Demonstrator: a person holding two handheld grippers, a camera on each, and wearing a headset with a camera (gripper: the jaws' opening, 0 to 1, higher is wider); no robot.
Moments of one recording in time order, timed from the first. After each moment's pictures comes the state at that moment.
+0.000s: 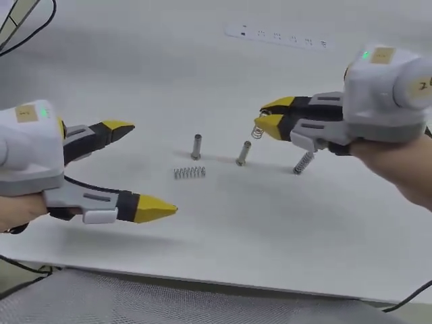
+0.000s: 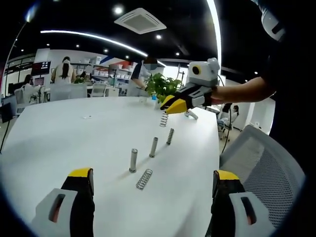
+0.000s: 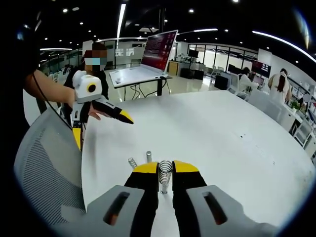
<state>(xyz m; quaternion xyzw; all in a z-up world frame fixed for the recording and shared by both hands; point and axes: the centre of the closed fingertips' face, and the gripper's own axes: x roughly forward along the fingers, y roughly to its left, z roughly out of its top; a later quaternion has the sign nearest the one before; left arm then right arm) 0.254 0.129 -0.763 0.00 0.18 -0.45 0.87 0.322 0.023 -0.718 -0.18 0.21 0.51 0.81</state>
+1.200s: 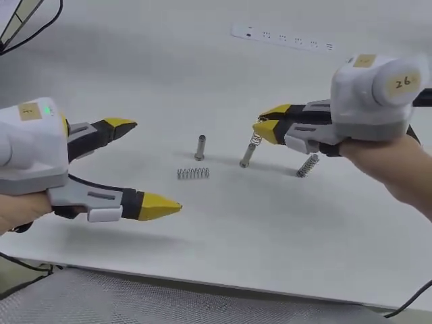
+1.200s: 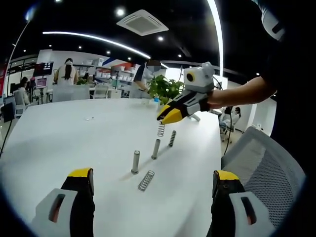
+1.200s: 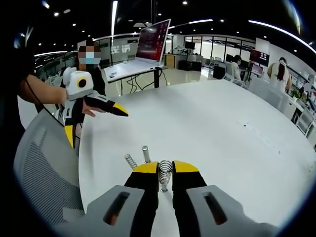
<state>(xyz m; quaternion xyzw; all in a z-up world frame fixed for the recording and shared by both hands) 0.255 0.131 -0.762 -0.01 0.17 -0.44 0.88 0.330 0.025 -0.742 -0.16 0.25 0.50 0.81</state>
